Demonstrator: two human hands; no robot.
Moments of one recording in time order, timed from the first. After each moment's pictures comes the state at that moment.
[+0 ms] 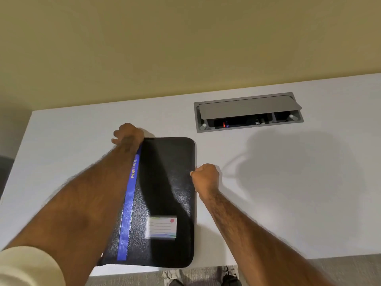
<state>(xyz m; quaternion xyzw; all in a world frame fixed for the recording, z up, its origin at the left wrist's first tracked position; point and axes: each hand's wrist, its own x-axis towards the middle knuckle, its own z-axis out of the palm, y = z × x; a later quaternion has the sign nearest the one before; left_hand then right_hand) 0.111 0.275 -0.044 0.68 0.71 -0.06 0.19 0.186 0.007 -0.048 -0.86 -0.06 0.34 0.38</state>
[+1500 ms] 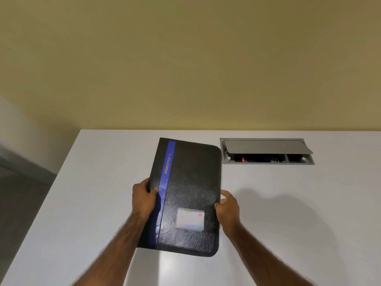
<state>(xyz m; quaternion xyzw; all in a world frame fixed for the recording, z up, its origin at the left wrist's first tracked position) -0.044 0.177 -0.001 0.64 0.58 0.22 0.46 0.146 0.003 -0.015 -0.85 -0.14 0.32 0.41</state>
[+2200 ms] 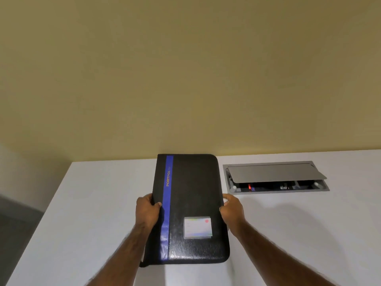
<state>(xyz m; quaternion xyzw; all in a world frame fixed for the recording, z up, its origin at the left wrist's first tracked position) 0.014 0.260 -0.017 0.66 0.59 0.15 0.44 0.224 0.097 -0.034 -0.84 -0.15 0.33 0.39</state>
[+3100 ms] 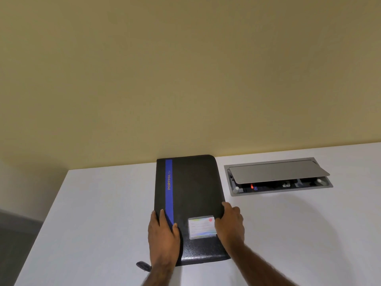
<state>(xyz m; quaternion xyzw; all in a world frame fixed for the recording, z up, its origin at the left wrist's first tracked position) 0.013 0.186 -0.039 0.76 0.59 0.08 0.27 0.183 0.098 -0.032 -0.92 -0.18 0.26 0.23</state>
